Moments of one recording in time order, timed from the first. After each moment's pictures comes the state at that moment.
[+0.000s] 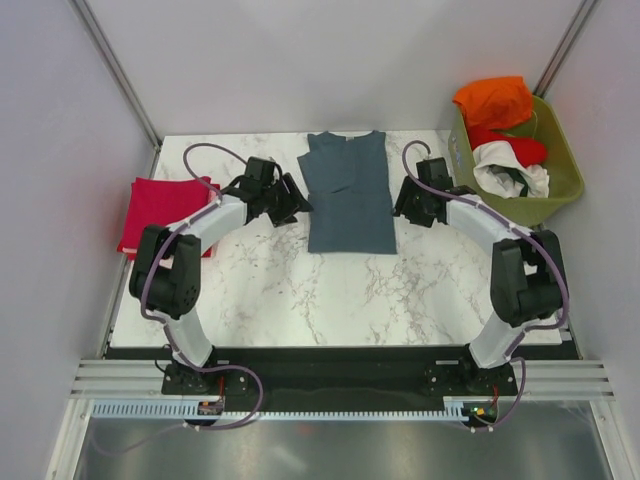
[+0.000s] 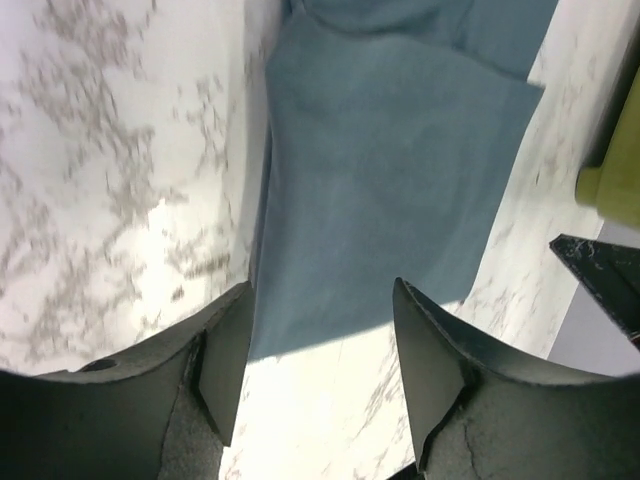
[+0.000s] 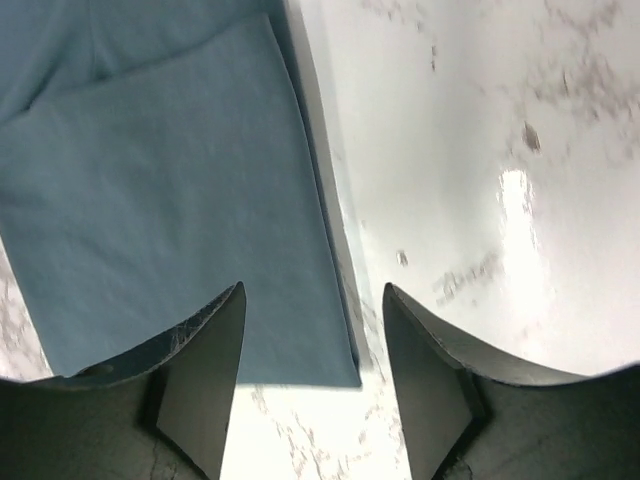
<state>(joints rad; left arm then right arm) -0.33 1.84 1.29 -0.27 0.24 -0.79 0.24 1.76 1.23 -0.38 0.00 0.57</state>
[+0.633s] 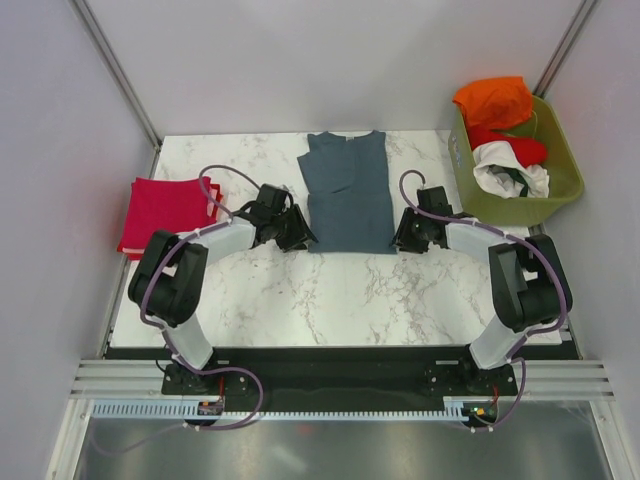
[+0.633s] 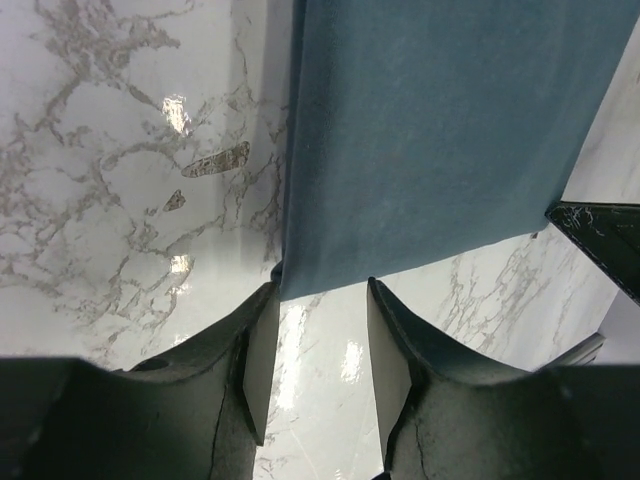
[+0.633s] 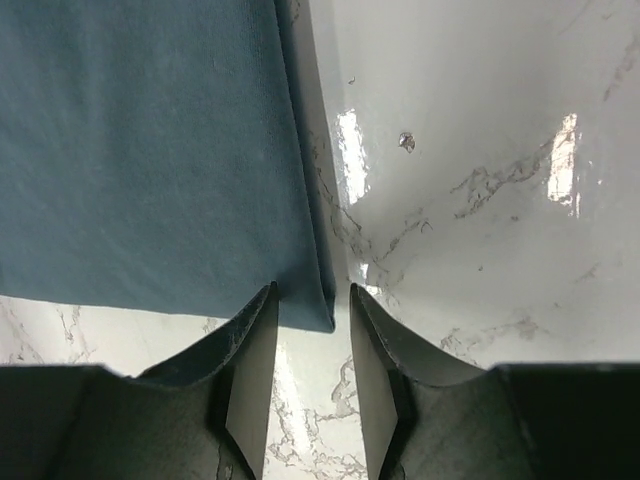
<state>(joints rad) -0.43 1.73 1.02 -0.18 0.24 -0.78 0.24 1.67 0.92 -0.23 -0.16 0.57</state>
